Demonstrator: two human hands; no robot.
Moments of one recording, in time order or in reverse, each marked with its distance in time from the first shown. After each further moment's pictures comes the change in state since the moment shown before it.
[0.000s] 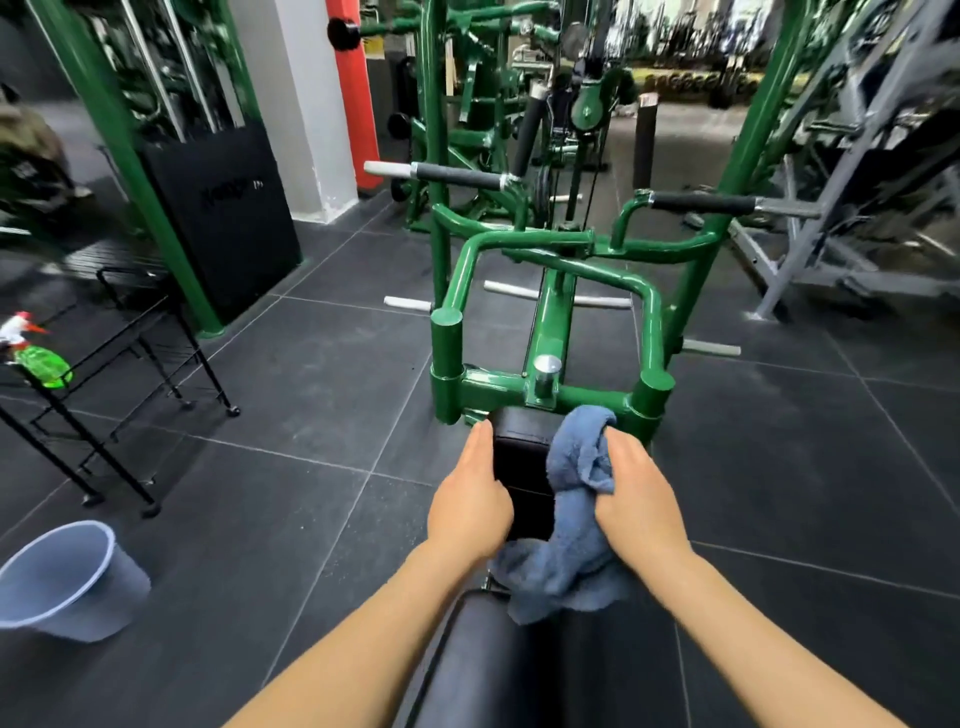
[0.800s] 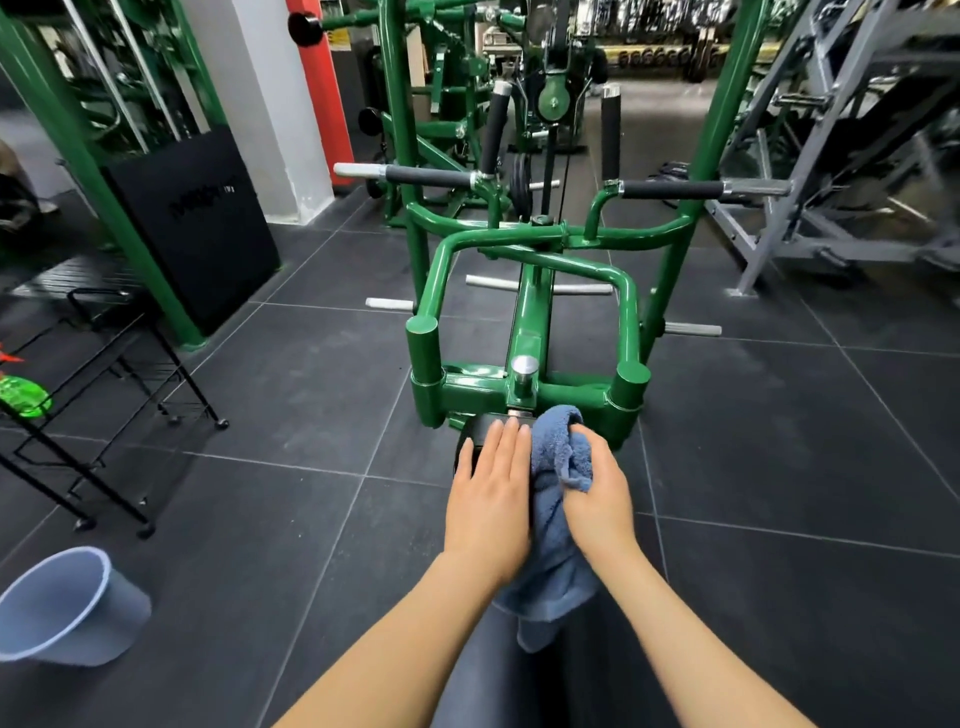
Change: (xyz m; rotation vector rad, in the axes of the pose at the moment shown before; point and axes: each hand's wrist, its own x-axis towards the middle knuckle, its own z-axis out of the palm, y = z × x) left_hand 0.008 0.014 0.025 0.642 0.069 0.445; right_hand -0.003 -0.007 0.026 0.626 0.127 0.234
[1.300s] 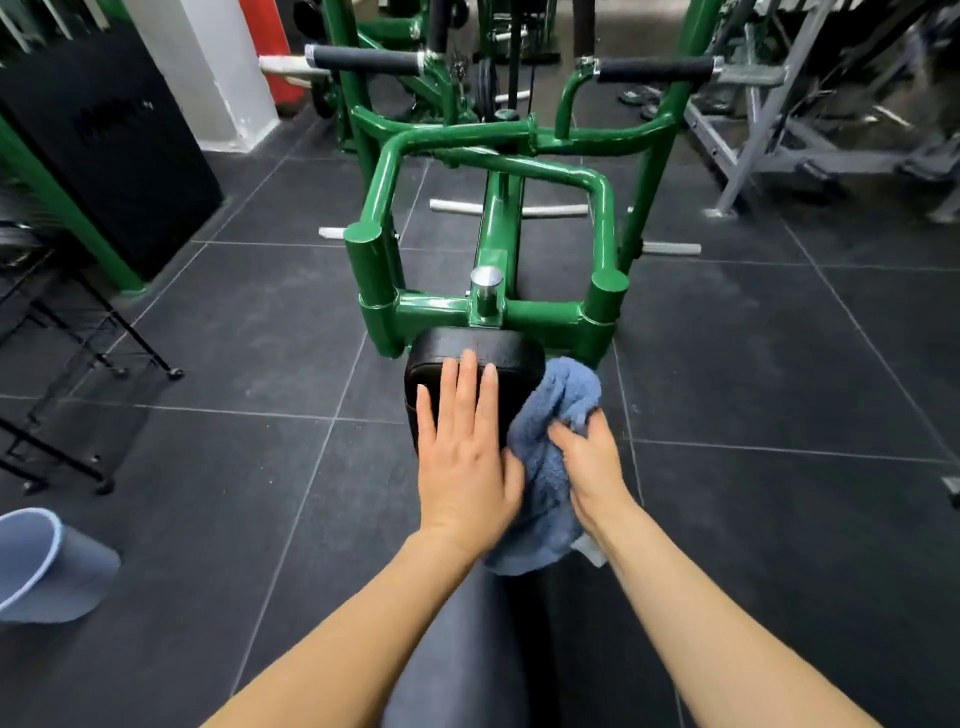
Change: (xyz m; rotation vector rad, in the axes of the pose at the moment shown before) left_hand -0.019 0.018 0.059 -0.173 0.309 -0.010; right_hand -0.009 0.049 -0.004 0.552 0.063 0.377
